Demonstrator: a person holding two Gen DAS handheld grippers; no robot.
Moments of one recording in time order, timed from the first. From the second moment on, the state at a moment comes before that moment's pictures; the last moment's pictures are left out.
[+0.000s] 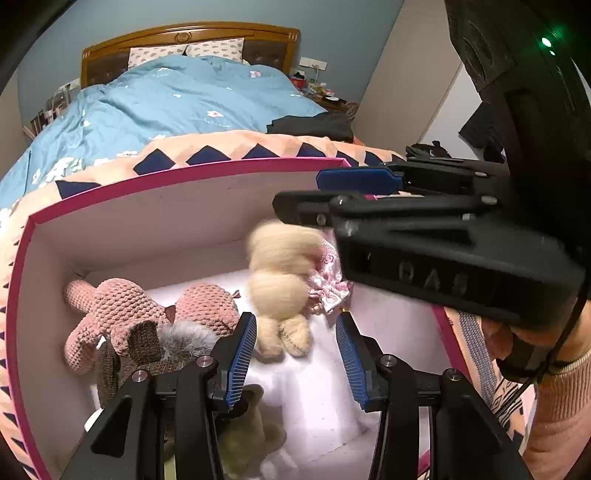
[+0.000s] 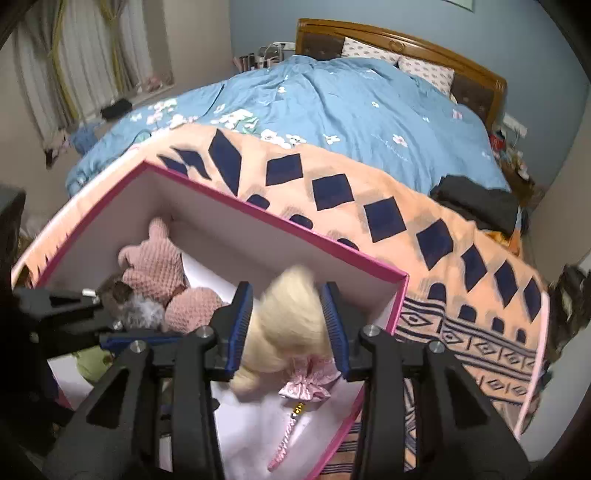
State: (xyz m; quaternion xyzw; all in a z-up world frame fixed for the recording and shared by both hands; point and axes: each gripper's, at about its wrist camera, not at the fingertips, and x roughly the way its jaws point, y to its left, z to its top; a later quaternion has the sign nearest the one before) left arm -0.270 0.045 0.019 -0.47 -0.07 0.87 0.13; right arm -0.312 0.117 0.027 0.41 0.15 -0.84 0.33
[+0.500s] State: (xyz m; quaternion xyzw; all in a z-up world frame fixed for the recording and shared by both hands) left arm -0.205 0.037 0.056 -0.37 -0.05 0.92 0.16; right arm -0.235 0.185 0.066 0.34 0.01 -0.85 0.41
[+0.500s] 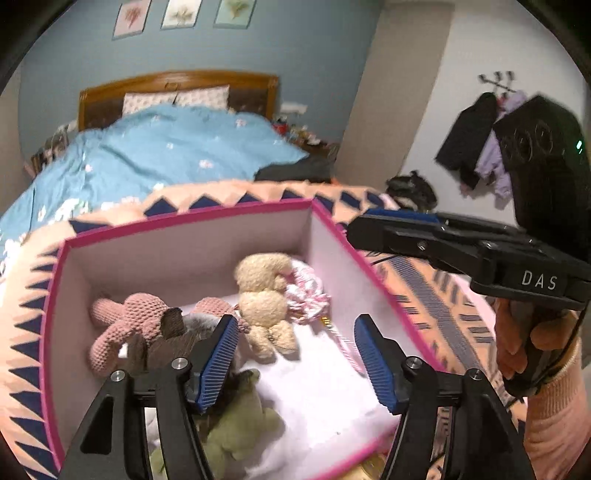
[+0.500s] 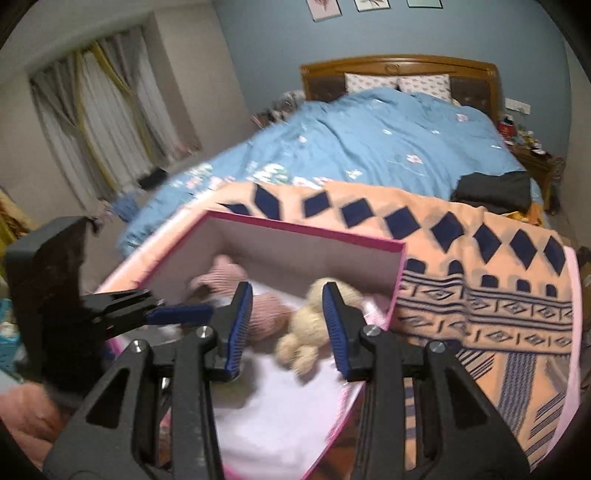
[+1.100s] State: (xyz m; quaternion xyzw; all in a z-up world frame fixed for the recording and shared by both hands) left arm -0.090 0.034 0.065 -0.31 -0.04 0.93 0.22; right arm -0.095 0.219 0.062 0.29 0.00 -0.85 0.43
